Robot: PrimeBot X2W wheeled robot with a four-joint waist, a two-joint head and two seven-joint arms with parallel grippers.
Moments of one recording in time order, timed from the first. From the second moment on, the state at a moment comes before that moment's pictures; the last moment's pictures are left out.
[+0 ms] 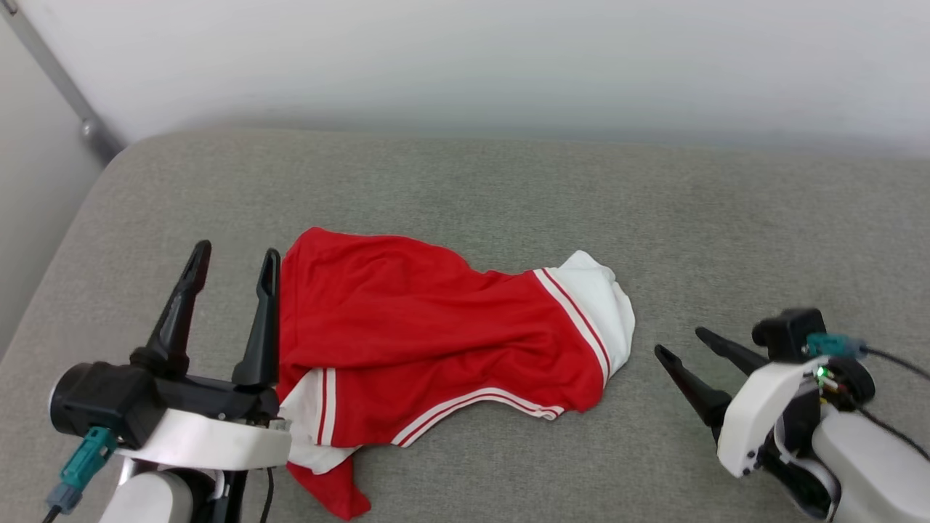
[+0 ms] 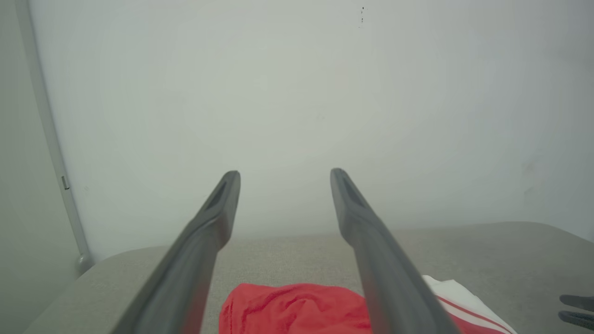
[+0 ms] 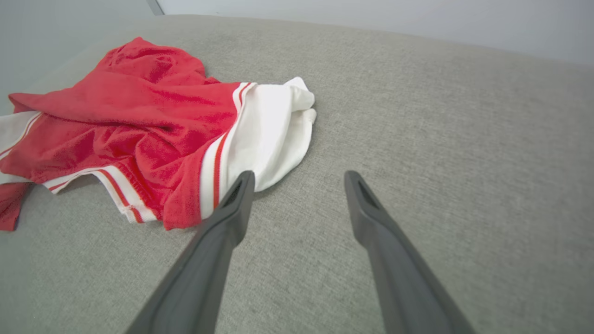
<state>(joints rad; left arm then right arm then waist) -0.11 0.37 -0.19 -0.15 -0.42 0.02 -0.26 -0.47 -0.50 0.77 0.55 0.80 0.13 -0.11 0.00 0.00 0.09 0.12</state>
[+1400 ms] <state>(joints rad) -0.19 0.14 -0.13 -0.03 -0.30 -0.13 -0.26 -0.90 -0.60 1.16 0.84 1.13 0.13 0.30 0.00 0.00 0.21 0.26</state>
